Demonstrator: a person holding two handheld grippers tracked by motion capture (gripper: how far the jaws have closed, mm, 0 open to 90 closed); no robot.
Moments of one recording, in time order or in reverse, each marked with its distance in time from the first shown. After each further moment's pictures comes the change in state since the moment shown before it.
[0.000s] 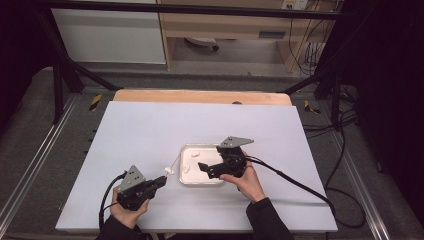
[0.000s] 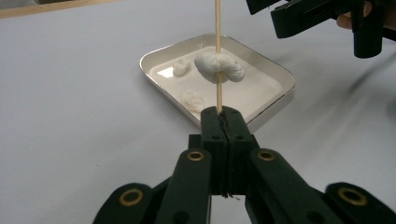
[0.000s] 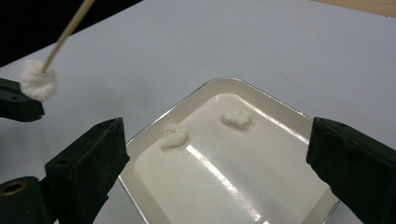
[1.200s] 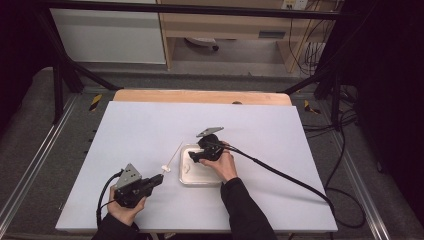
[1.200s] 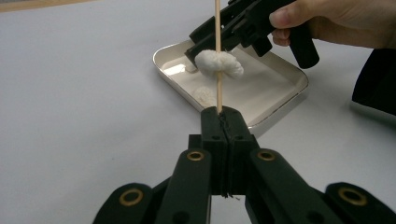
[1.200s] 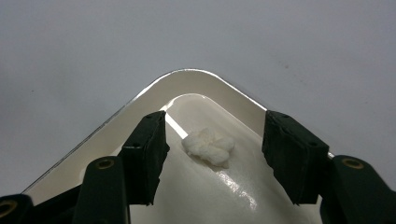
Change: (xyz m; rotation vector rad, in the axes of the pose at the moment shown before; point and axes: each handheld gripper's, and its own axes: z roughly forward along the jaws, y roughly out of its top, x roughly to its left) left arm 0.010 -0.003 0.000 0.007 0.011 -0.016; right arm -0.015 0.015 0.088 0.195 -0.117 -0.002
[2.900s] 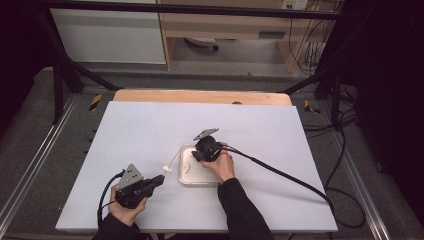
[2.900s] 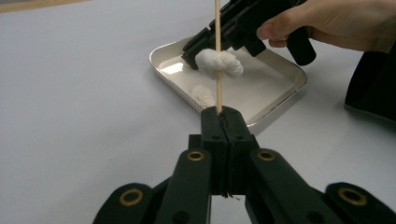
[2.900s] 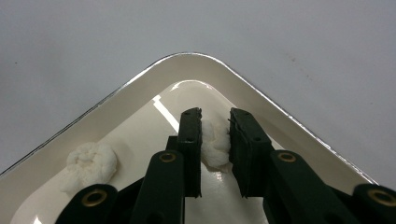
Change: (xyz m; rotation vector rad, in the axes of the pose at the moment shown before) left arm -0.002 0.000 0.001 0.006 -0.003 0.015; right arm 0.004 -0.001 0.005 0.054 -0.025 -0.091
